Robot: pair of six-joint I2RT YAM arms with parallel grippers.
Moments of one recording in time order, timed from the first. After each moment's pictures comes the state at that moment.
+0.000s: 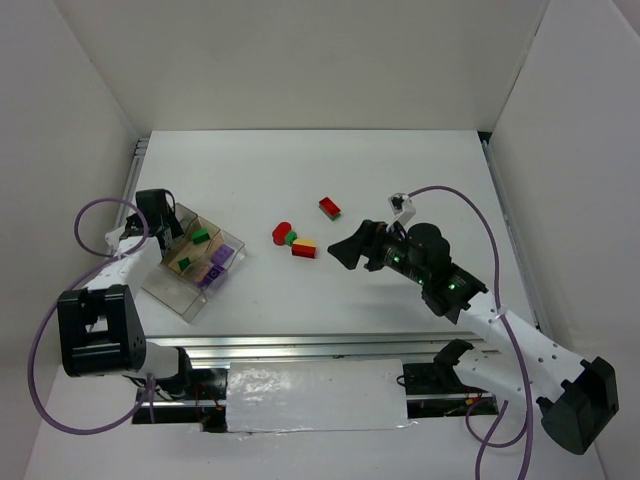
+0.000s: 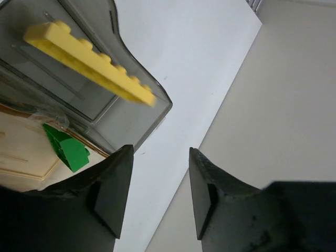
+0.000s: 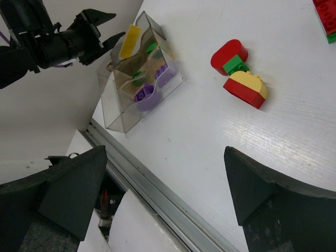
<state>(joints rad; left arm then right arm) 0.15 1.39 0.84 -0.22 -0.36 -1.90 0.63 0.87 0.65 0.00 -0.16 0.70</state>
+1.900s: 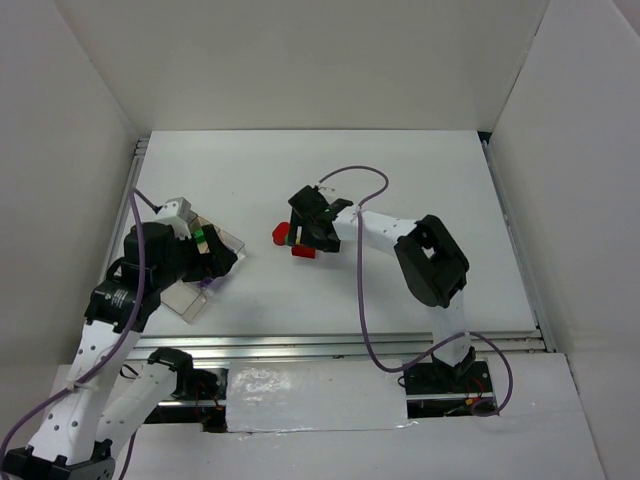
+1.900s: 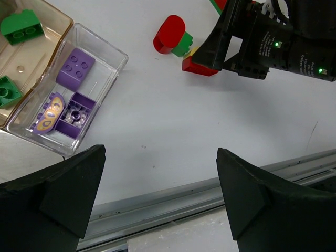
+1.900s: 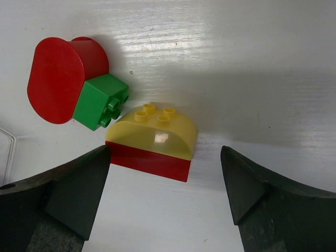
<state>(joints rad) -0.23 0.71 0.90 -0.76 0.12 -0.43 0.76 2.02 1.48 -0.52 0.22 0.83</state>
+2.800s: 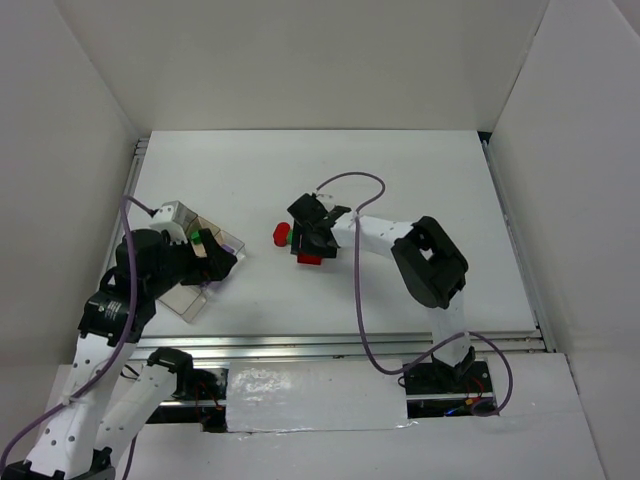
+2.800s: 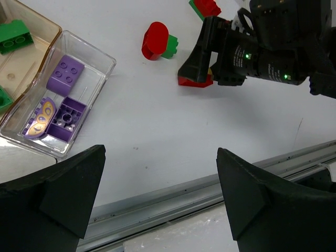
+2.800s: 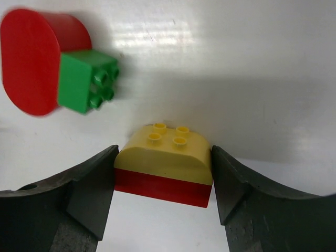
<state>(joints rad) -0.23 0.64 0.88 -0.75 0.16 -0.42 0.77 2.04 1.45 -0.47 0.22 0.80</state>
